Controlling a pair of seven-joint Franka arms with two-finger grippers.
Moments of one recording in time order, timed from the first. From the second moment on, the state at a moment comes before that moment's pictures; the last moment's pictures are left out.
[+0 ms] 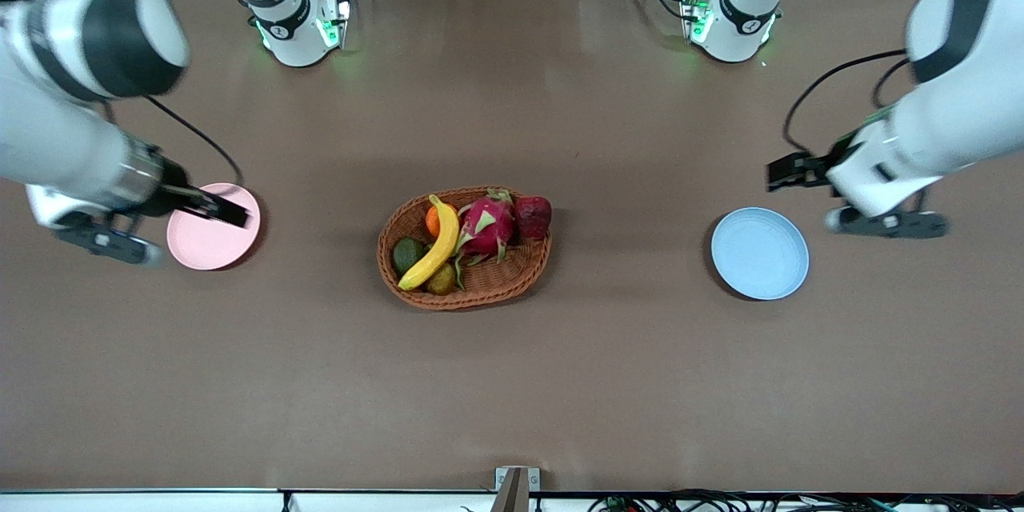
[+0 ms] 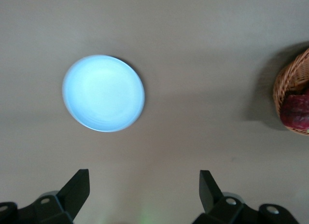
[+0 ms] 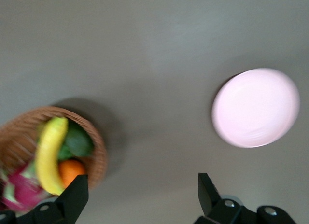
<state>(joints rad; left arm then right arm) -0.06 0.23 -0.20 -1.51 -0.06 1.57 -0.19 0.19 0.25 0.01 -1.58 0.10 1.75 0.58</state>
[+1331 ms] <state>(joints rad) -0.48 0.48 -0.22 -1.74 -0.23 2.26 -0.81 0.53 0.72 -0.01 -1.45 0.13 2.07 1.21</state>
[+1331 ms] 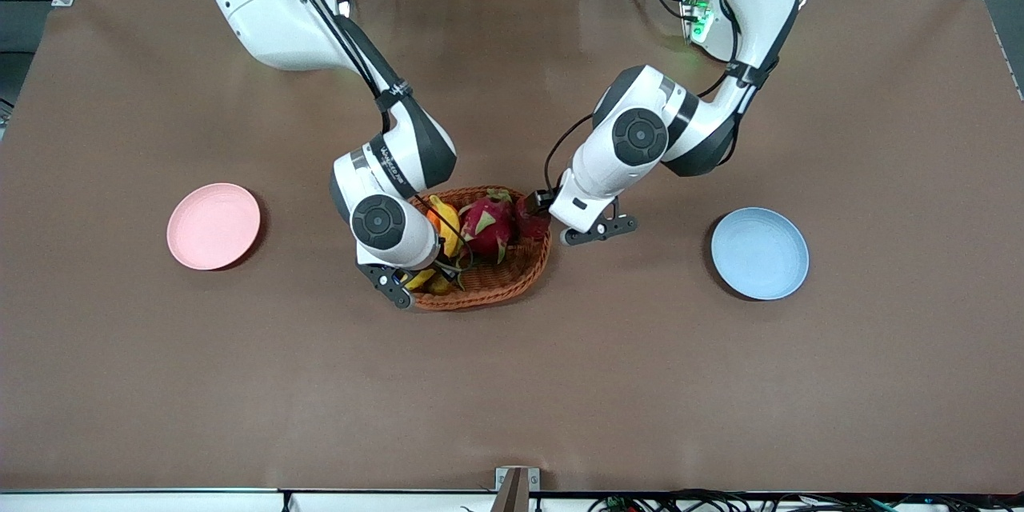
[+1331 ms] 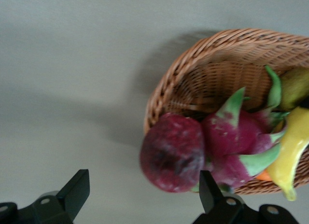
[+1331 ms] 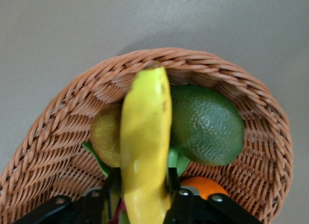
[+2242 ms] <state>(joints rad) -0.54 0.55 -0.22 -1.75 -0.25 2.36 -0.89 0.22 0.54 -0.03 -1.43 0.13 1.77 0.65</state>
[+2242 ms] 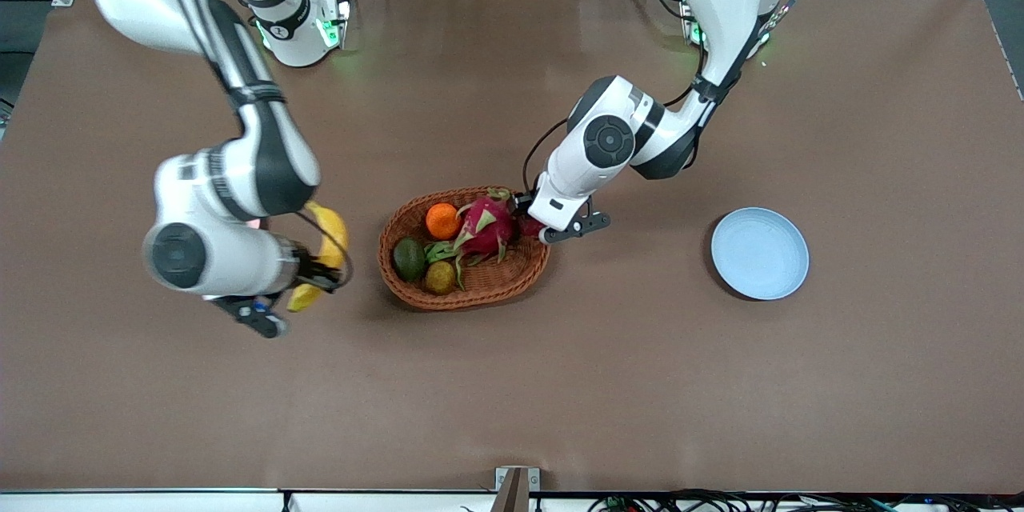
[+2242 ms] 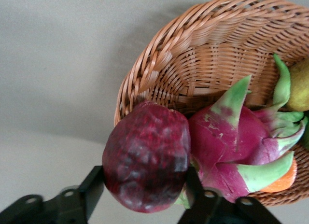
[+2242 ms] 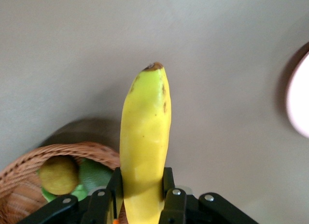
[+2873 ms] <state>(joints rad) -0.50 0.49 -0.19 -1.68 -0.24 2.23 -0.97 -0.13 0.32 -0.03 -1.97 0.13 2.11 0.07</state>
